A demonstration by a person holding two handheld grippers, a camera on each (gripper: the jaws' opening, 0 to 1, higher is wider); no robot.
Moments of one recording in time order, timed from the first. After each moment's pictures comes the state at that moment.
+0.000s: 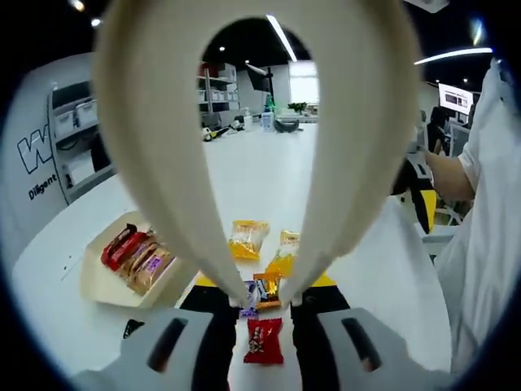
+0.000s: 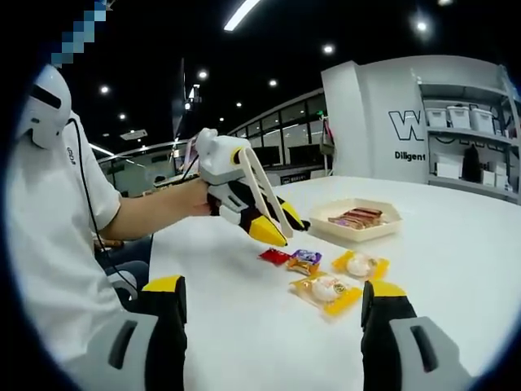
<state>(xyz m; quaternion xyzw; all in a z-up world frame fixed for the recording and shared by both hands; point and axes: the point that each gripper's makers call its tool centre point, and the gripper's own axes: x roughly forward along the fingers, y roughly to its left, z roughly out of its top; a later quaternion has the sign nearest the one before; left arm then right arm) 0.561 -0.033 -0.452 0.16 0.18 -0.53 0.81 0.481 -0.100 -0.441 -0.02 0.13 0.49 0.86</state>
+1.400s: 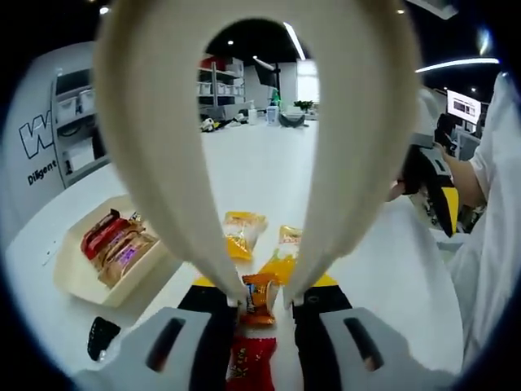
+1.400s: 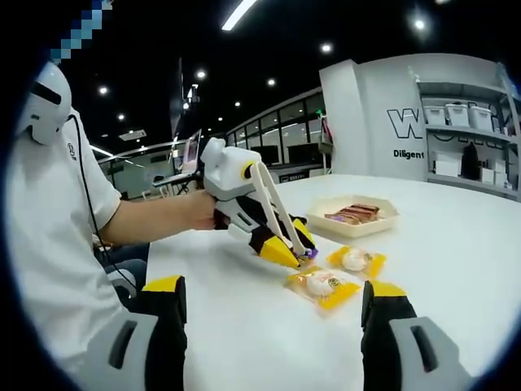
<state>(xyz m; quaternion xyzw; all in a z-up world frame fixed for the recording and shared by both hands) 0.570 -0.056 -0.480 0.14 0.20 -0.52 0.82 0.484 -0.106 -0.446 -0.02 0.14 0.49 0.86</state>
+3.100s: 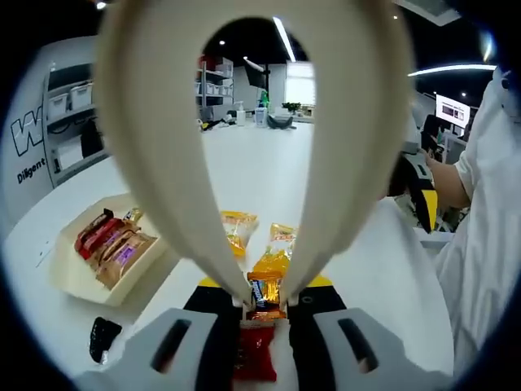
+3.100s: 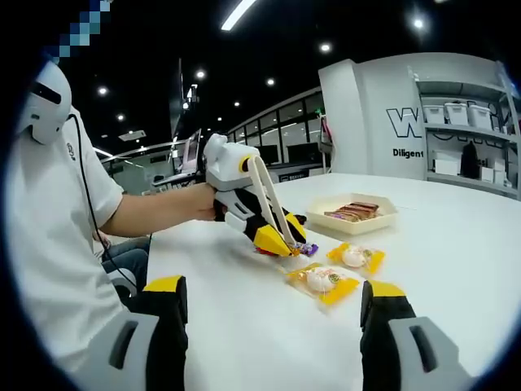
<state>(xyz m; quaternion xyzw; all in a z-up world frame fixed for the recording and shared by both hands) 0.561 -0.042 -0.468 0.13 0.21 -0.56 0.79 0.481 -0.109 -0.449 -0.01 0.14 0.49 0.86</state>
